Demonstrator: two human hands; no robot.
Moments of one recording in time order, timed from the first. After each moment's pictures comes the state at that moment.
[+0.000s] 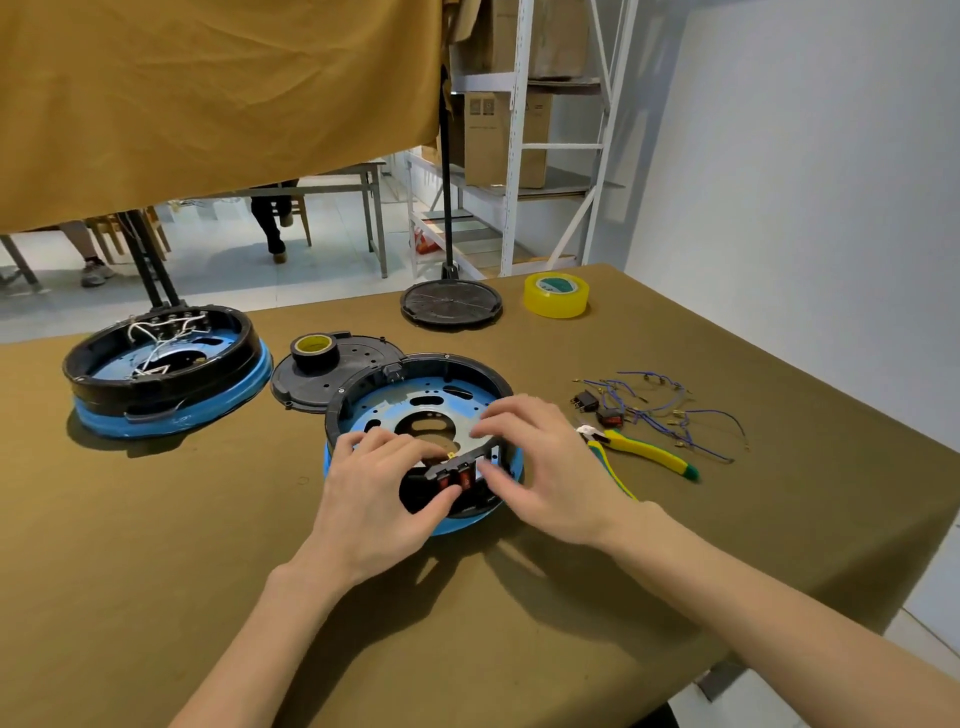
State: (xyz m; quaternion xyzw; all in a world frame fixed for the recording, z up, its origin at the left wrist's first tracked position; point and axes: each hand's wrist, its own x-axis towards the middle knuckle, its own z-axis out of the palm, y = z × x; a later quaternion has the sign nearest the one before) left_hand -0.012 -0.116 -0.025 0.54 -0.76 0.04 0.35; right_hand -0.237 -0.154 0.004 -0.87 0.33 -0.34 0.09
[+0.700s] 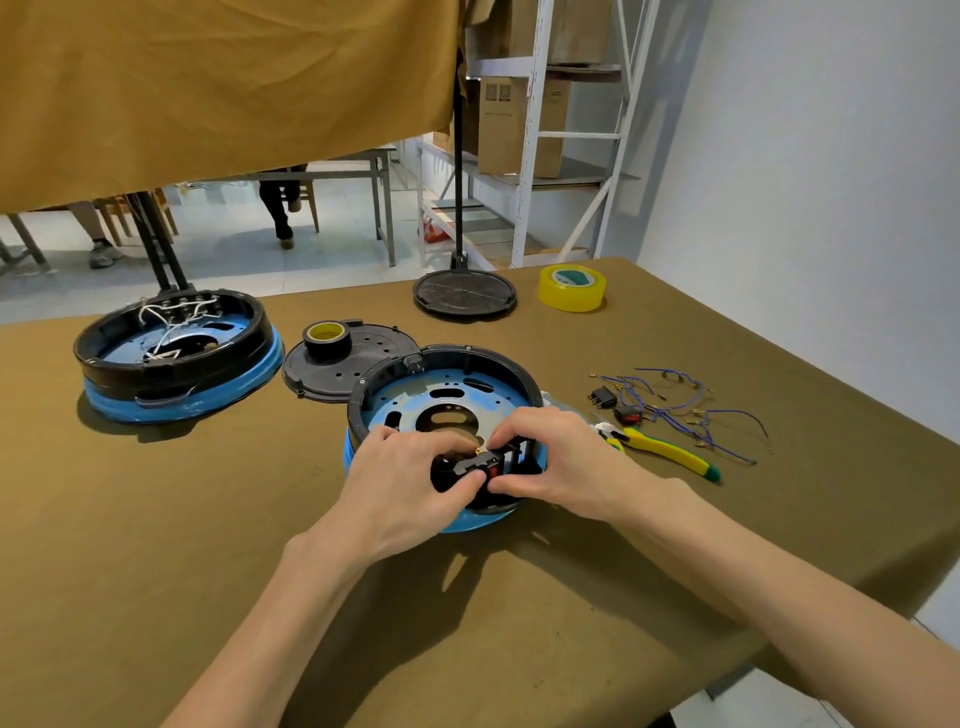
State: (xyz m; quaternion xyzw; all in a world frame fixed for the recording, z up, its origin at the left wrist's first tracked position) left_hand -0.016 -0.123 -0.007 0.57 -0.77 -0.04 0.28; right_hand -0.238 -0.184 0.003 -0.90 0.32 -0.24 0.18
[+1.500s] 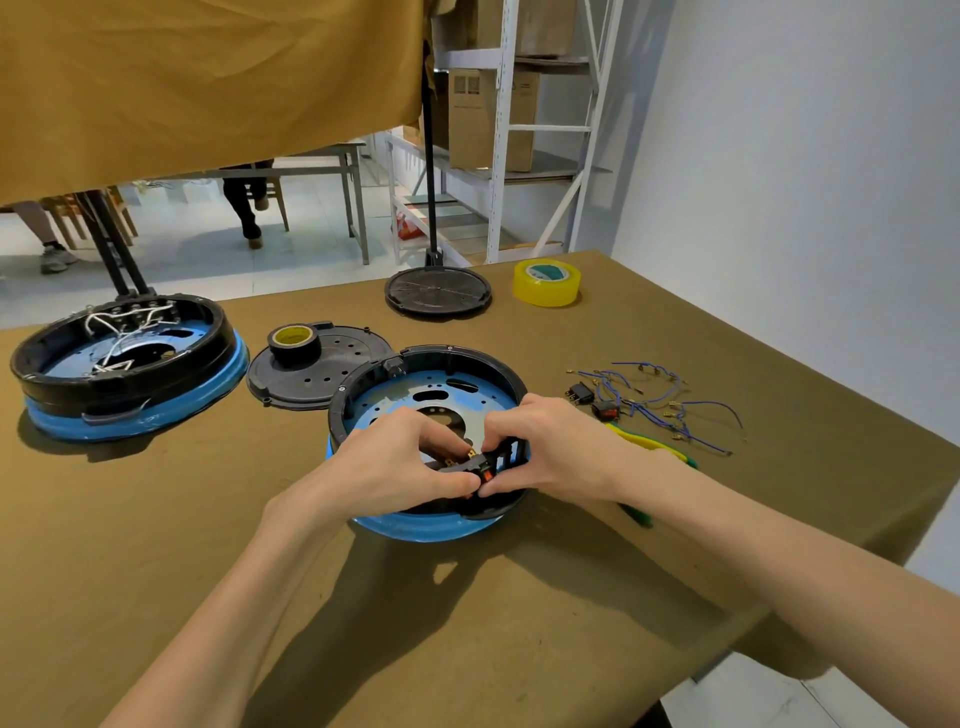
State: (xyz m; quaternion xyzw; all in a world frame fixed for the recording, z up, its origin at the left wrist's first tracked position) left_hand -0.019 -0.156 0.022 0.55 -0.78 -0.25 0.18; right_hand -0.248 -0.192 0.024 -0.94 0.30 -0.15 0.09
